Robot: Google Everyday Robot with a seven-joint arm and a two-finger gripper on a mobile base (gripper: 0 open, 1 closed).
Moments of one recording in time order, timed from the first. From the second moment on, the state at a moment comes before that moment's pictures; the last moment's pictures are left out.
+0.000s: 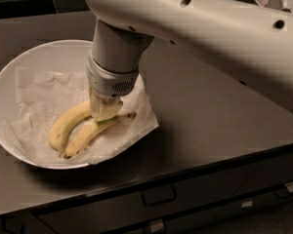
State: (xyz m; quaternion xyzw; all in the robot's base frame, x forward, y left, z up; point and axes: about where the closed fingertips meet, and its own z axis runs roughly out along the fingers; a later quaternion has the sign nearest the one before) arm 0.456 0.091 0.882 -0.85 0.50 0.07 0.16
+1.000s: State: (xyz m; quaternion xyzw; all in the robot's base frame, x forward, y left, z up) arm 0.456 0.091 0.882 -0.85 0.50 0.07 0.16
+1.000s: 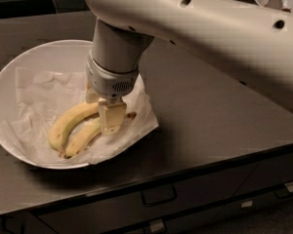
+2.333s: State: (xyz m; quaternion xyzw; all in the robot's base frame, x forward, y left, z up) arm 0.455 0.092 0.882 -0.85 0.50 0.07 0.16
